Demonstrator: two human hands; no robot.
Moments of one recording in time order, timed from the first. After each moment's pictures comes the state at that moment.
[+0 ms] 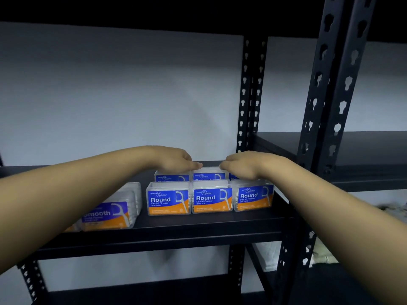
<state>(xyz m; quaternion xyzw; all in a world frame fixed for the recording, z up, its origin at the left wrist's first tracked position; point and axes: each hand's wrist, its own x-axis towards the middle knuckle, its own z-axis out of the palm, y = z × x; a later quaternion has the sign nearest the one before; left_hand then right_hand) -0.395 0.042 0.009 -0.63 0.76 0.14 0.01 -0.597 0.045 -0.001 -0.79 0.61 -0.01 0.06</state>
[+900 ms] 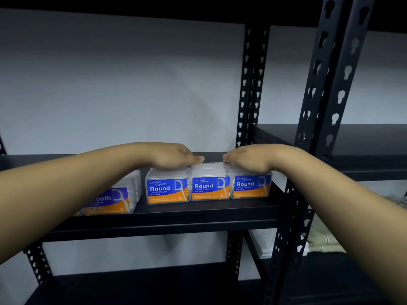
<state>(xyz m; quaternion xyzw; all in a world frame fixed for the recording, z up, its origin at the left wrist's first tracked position) -0.387 0.071 0.000 -0.58 0.78 0.24 -0.06 -0.613 0.073 0.005 -0.84 0.54 0.04 0.04</state>
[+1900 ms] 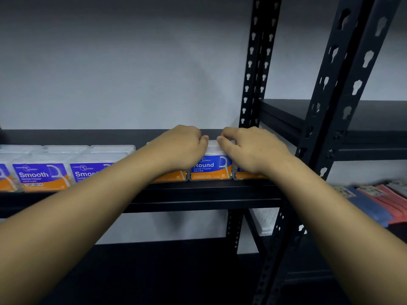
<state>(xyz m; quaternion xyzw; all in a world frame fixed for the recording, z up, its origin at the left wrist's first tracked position) -0.421 0.080 -0.042 -0.59 0.79 0.01 -0.17 -0.607 0.074 -0.050 -0.81 0.56 -0.19 -0.05</state>
